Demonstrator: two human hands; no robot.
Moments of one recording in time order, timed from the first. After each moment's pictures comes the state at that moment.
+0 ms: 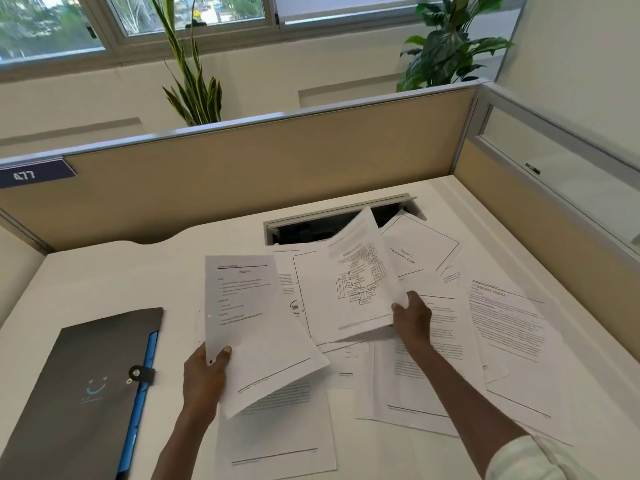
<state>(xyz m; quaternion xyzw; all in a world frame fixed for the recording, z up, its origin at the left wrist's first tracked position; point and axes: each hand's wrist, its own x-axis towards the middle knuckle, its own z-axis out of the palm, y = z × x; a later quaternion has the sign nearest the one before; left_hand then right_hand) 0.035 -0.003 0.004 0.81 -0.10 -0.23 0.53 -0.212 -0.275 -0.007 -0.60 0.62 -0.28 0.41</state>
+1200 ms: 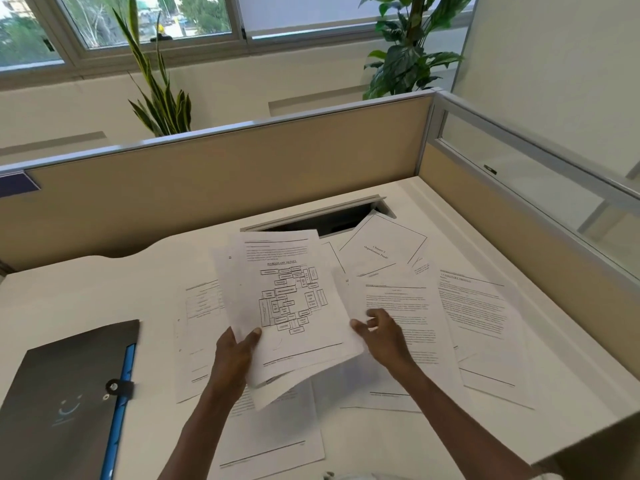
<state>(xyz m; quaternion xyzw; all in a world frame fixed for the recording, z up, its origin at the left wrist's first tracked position) -0.002 -0.059 0.010 0.70 -0.15 -0.37 0.59 -0.237 -0.213 0.001 -0.65 0.57 -0.20 0.47</state>
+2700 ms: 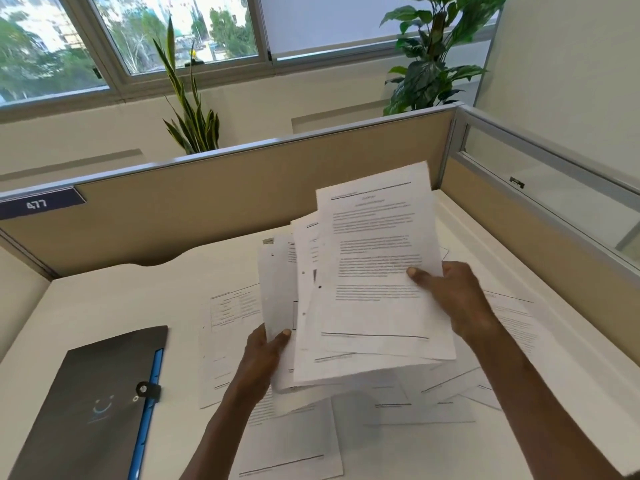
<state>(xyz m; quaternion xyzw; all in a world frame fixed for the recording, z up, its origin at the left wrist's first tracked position) -0.017 -0.065 0.056 0.70 -0.22 -0.39 0.56 -0.270 -0.259 0.149 -0.59 0.52 -0.34 0.51</state>
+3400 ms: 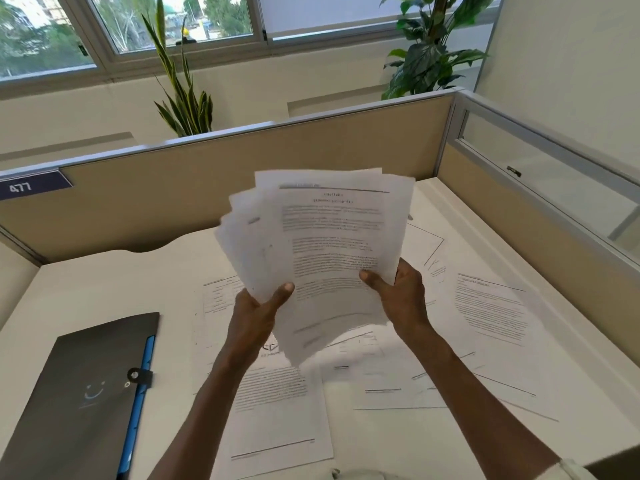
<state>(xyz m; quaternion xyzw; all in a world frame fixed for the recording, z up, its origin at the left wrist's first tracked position) -0.019 -0.084 0.101 0.62 -0.32 -0.34 0.63 -0.219 -0.230 0.103 -0.58 0.41 -0.43 0.56</state>
